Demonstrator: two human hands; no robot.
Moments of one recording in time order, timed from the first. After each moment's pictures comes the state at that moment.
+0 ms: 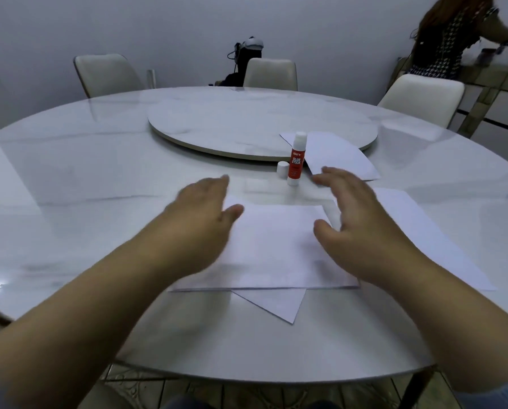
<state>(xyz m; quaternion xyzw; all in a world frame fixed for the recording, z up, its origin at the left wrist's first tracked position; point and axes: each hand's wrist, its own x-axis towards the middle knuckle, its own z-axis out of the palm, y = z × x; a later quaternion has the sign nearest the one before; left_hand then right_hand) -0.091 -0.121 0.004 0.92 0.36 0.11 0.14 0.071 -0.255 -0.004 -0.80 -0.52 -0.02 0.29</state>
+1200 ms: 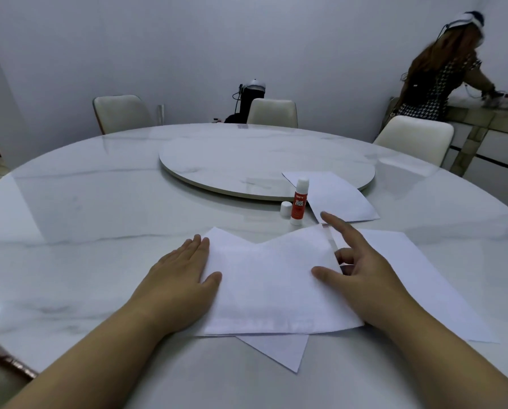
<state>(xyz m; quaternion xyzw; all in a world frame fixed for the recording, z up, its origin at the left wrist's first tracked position) -0.111 -0.091 -0.031 0.90 0.39 0.08 0.17 0.076 -0.258 -0.011 -0.78 -0.40 0.16 0.46</state>
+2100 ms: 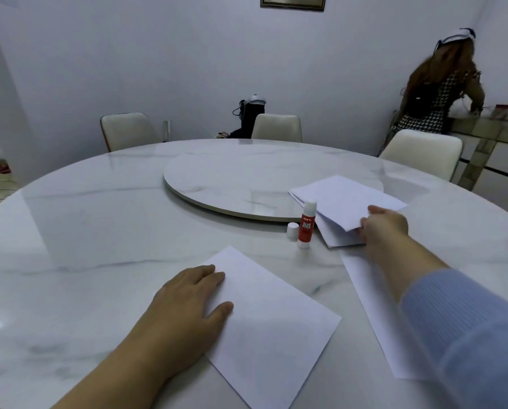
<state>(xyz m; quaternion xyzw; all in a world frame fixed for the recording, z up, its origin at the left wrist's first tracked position) -0.109 -0.089 -0.030 0.91 0.35 0.18 0.15 0.213 -0.153 0.006 -0.63 0.03 0.13 0.76</state>
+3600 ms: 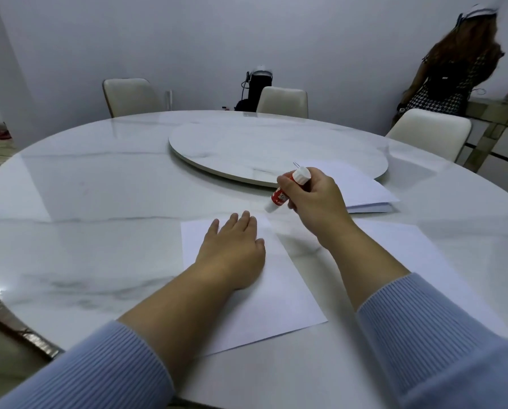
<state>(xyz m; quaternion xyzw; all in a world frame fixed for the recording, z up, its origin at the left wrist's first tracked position) -0.045 -0.087 -0.042 0.93 0.35 0.05 0.10 0.082 -0.147 0.007 -0.68 -0.40 0.13 0.60</state>
